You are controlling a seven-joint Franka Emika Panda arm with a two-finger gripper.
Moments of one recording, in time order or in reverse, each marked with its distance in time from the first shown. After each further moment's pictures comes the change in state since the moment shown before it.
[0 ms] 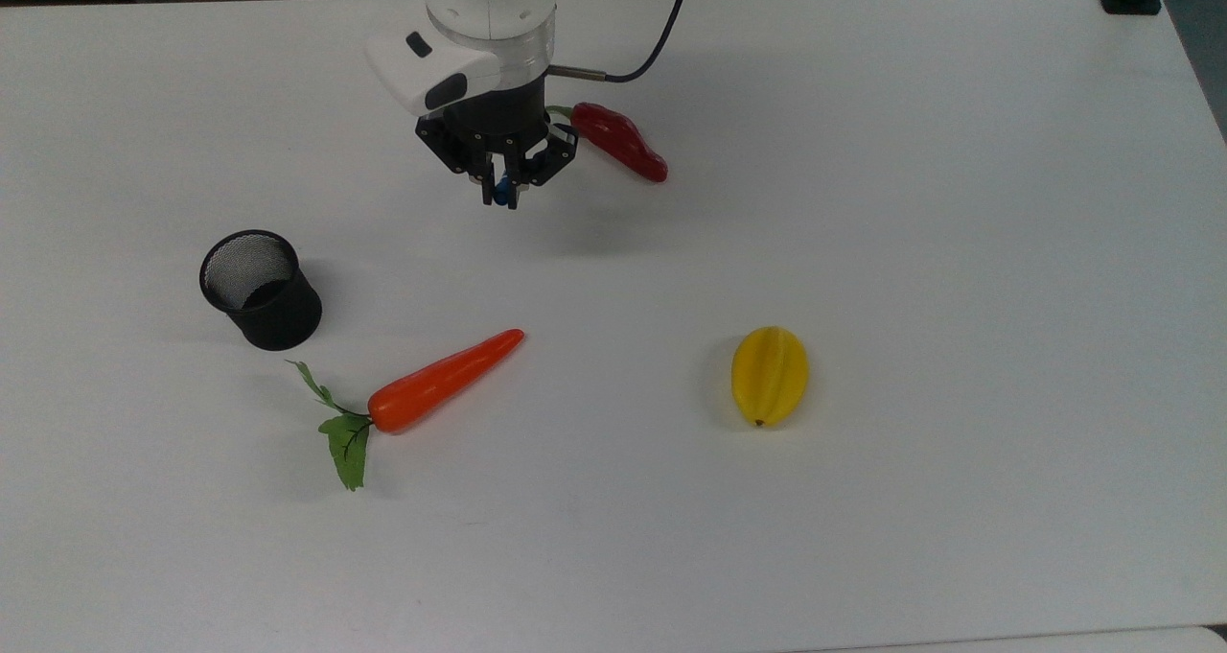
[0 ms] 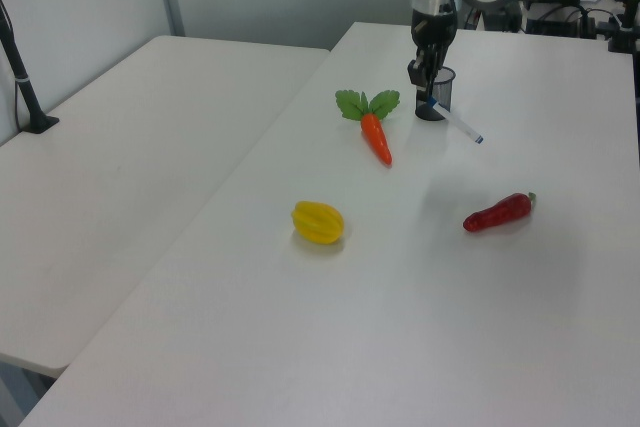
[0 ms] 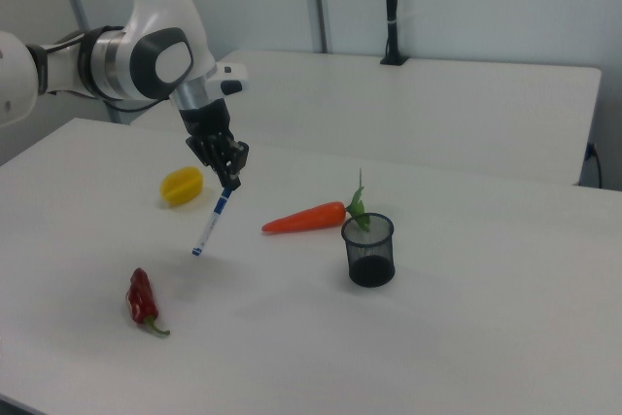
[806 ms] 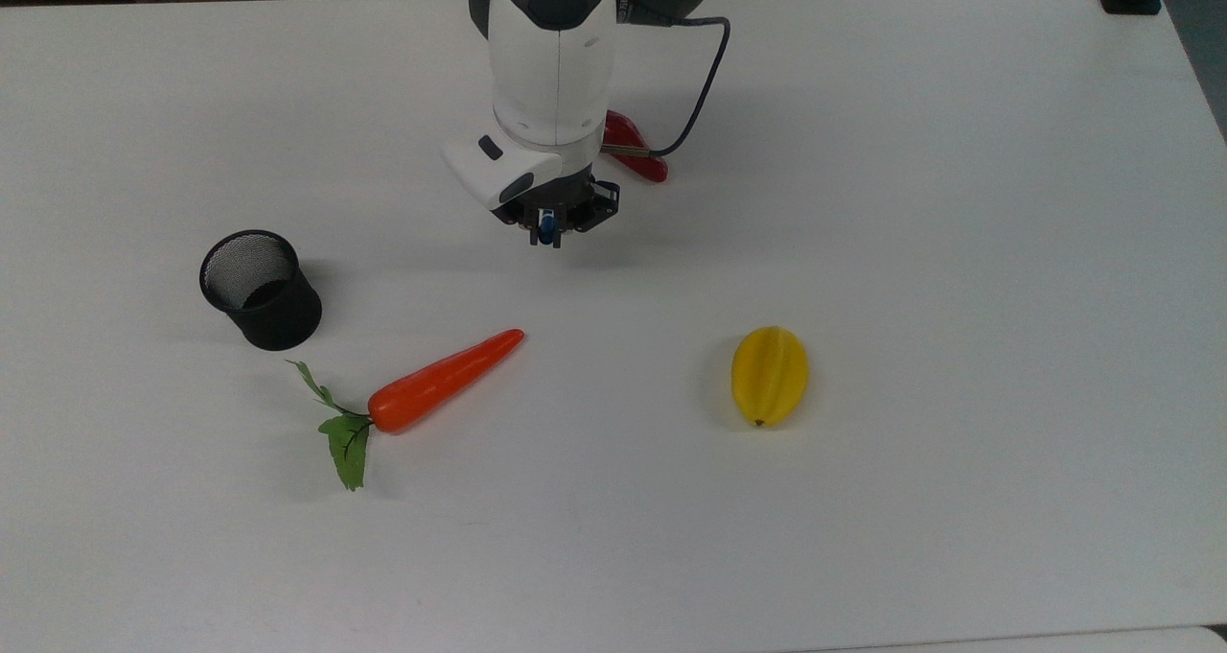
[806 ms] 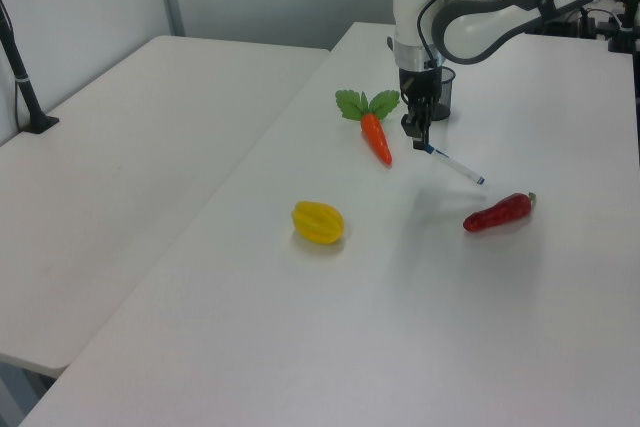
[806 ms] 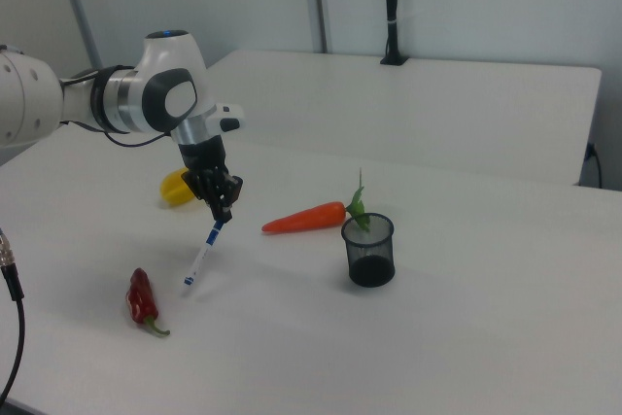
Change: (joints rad) arm 0.052 0.125 0.002 0.000 0.000 0.019 0.000
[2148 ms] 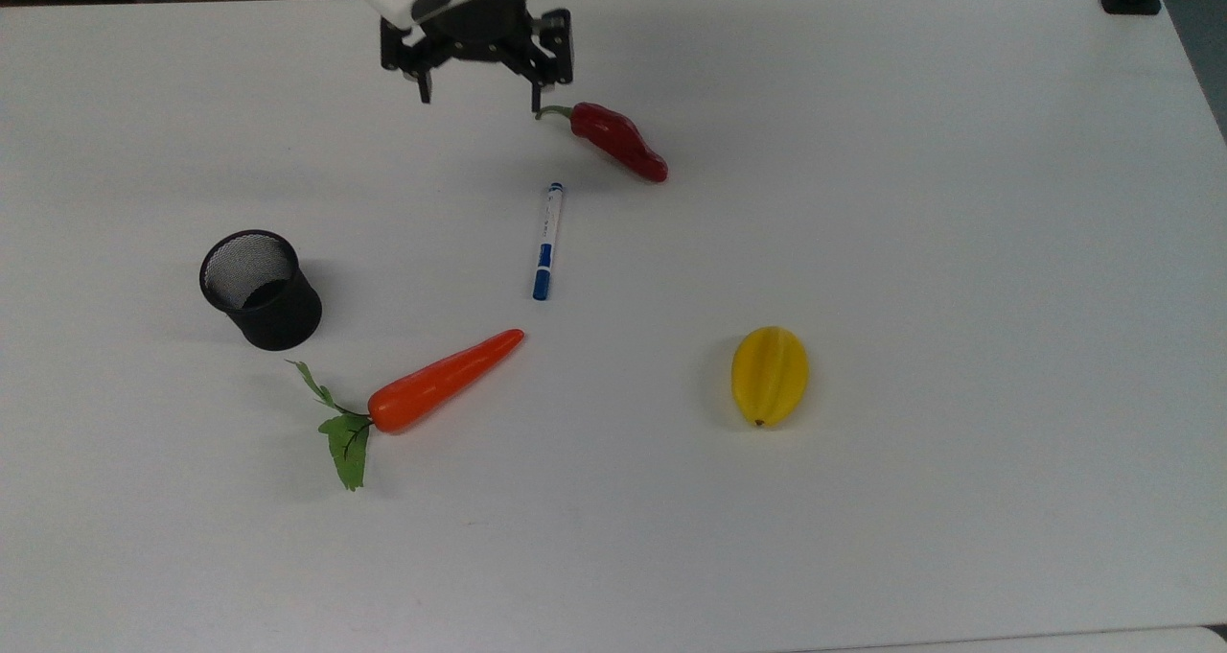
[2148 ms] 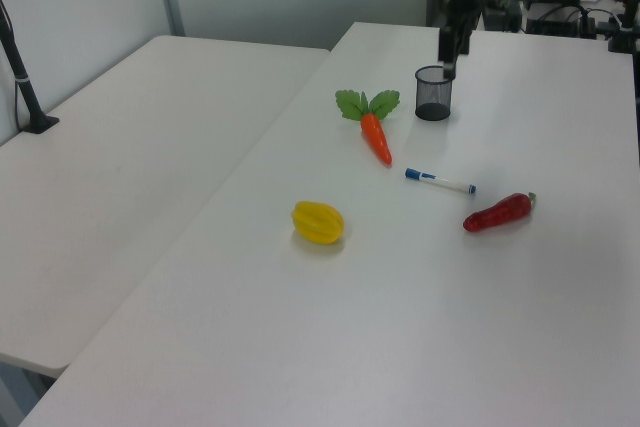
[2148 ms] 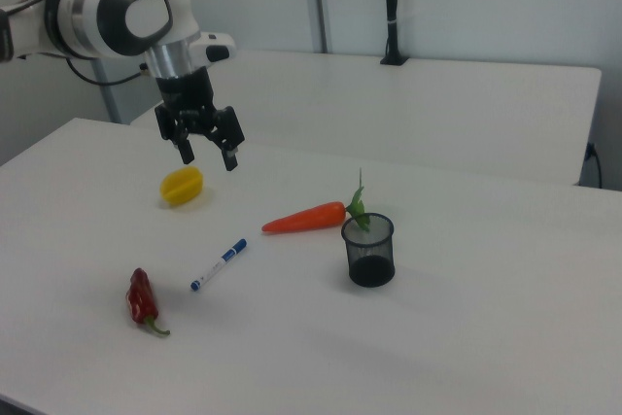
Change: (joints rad) arm -0.074 -0.253 -0.006 0.021 -0.006 -0.259 -0.149
